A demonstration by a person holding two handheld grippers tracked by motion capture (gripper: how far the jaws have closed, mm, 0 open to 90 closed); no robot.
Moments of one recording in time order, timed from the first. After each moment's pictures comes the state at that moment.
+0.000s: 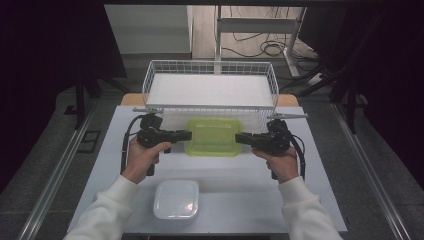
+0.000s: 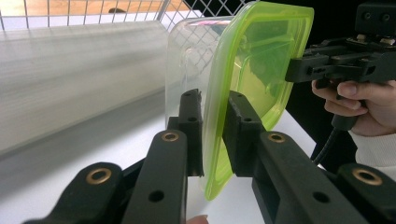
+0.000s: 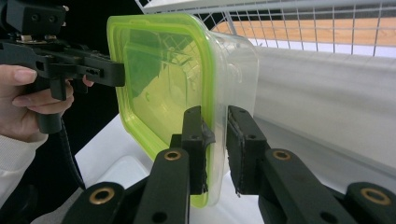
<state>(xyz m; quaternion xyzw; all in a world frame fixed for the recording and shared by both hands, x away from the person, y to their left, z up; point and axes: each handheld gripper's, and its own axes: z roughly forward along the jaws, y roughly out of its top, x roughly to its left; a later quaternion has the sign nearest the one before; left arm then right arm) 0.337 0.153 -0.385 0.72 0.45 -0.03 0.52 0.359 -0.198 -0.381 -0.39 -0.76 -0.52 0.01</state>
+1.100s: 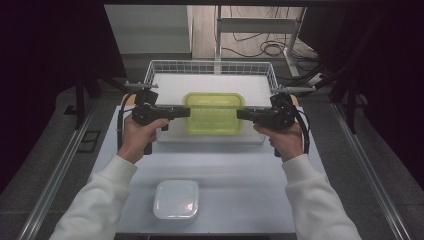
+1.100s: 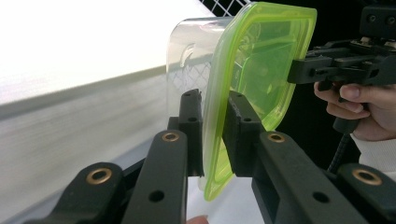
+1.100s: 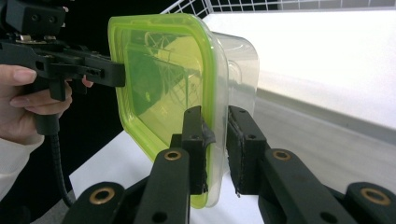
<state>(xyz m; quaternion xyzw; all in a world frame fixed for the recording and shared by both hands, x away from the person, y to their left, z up) 0.360 0.159 -0.329 0.71 0.44 0.00 0.55 0.381 -0.191 -0.318 -0.37 -0.76 -0.54 -0.03</state>
